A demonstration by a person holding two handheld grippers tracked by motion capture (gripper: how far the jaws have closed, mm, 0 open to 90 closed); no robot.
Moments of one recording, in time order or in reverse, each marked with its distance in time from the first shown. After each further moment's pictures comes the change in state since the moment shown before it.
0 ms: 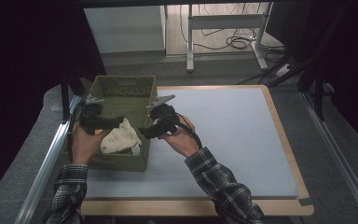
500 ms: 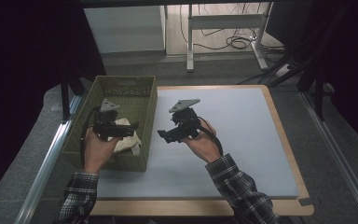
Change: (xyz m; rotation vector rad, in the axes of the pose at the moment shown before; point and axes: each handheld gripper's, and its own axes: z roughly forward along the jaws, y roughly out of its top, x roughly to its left) left arm -0.055 0.001 -0.006 -0.041 -0.057 0.088; right arm -0.023 -0.035 -0.043 -0.017 -0.025 0.017
